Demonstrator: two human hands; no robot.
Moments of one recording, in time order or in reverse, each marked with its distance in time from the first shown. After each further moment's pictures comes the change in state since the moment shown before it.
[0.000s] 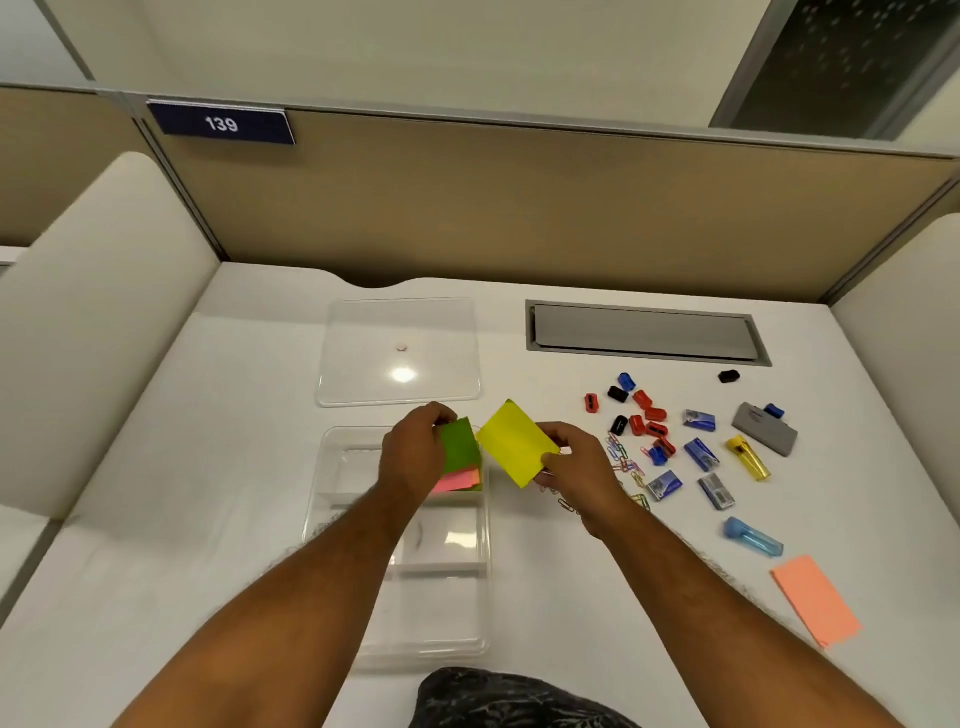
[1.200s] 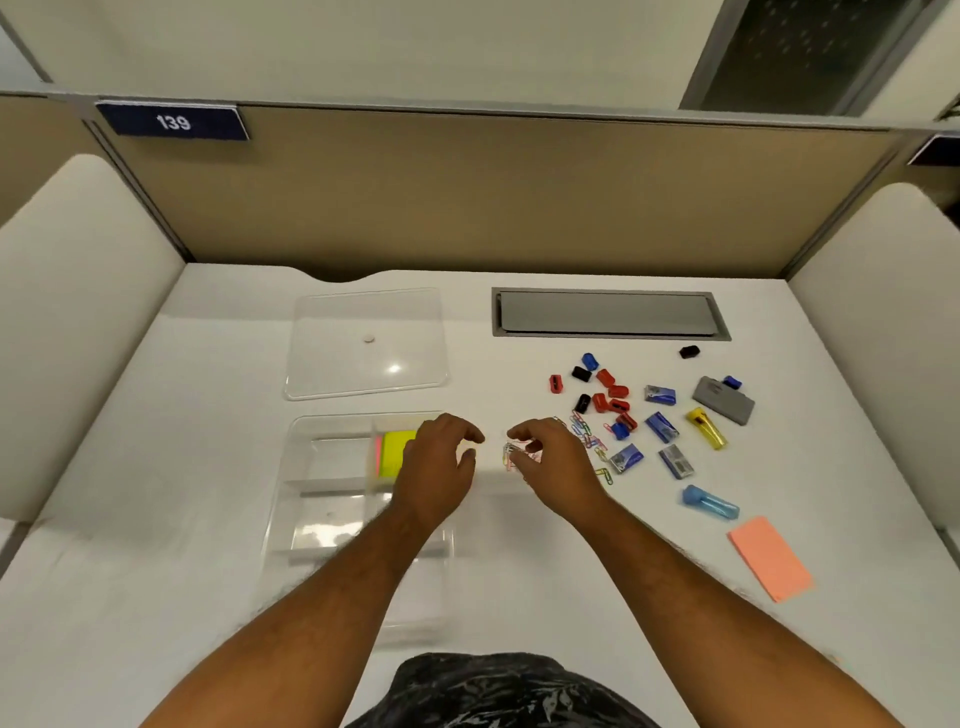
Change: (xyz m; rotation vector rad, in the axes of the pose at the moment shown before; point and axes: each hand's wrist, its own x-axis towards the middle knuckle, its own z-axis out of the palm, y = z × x) left_hand -0.065 0.055 0.040 0.042 -0.039 0.272; right_hand -0.009 0.033 -0.027 -0.580 0.076 -0.248
